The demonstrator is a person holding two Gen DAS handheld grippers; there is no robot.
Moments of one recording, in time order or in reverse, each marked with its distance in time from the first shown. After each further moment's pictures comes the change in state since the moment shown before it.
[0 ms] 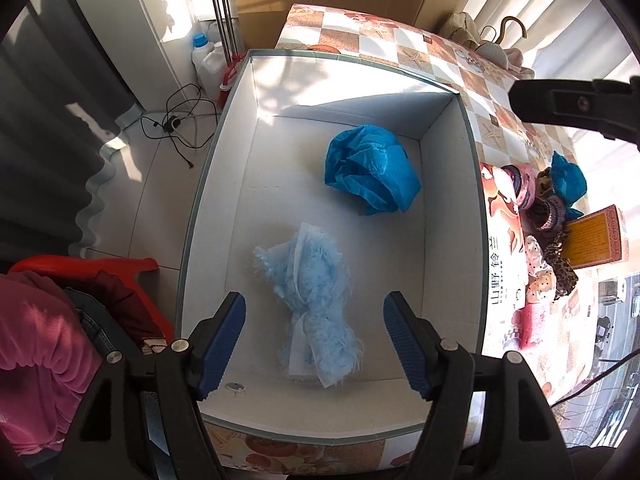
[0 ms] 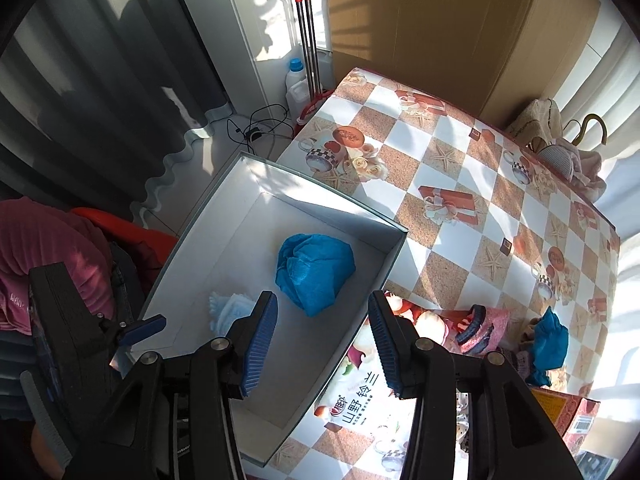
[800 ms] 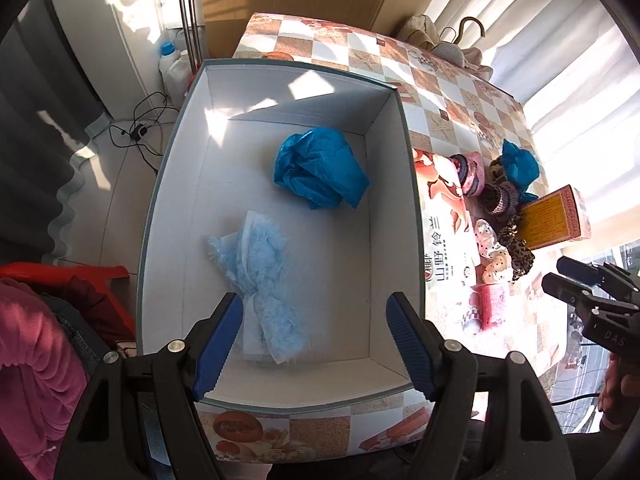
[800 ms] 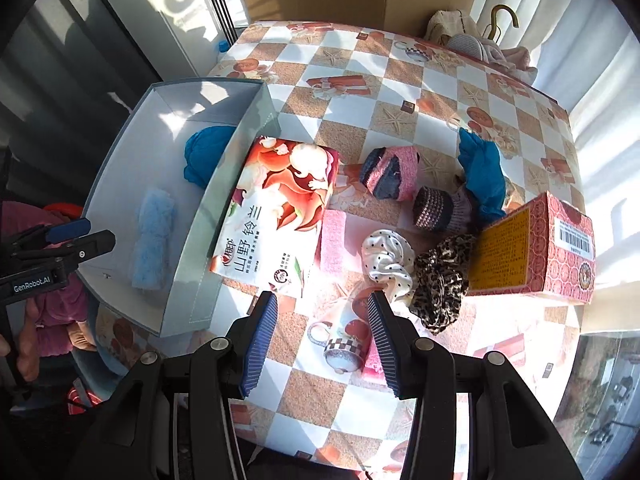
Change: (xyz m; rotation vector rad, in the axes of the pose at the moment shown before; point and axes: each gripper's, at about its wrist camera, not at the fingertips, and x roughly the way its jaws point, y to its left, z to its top) left arm -0.023 -0.033 -0.020 0.067 -0.023 -0.119; right arm -0.019 -0.093 -0.164 0.224 0.073 -0.074
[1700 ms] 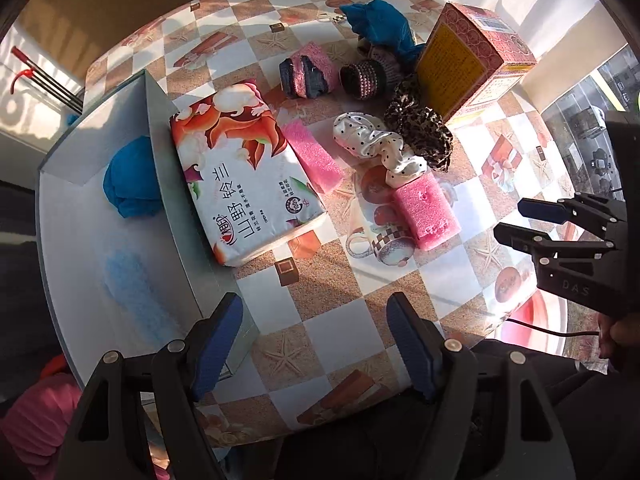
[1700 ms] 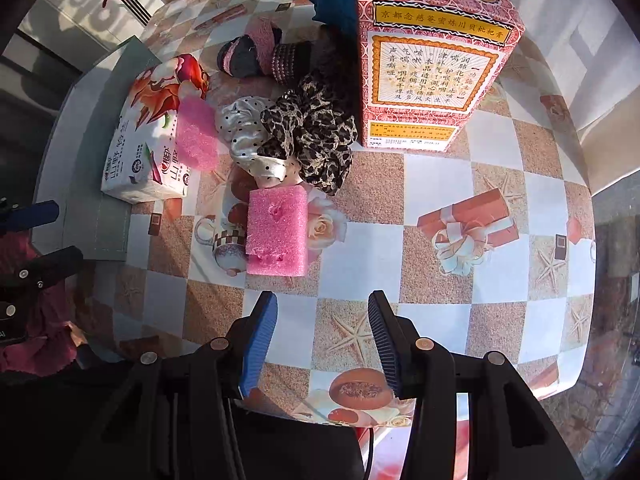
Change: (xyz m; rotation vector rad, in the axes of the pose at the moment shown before) left arm 0.041 -0.178 -0.026 0.429 0.202 0.093; right arm 0.031 -0.113 -0.094 0.203 0.078 0.052
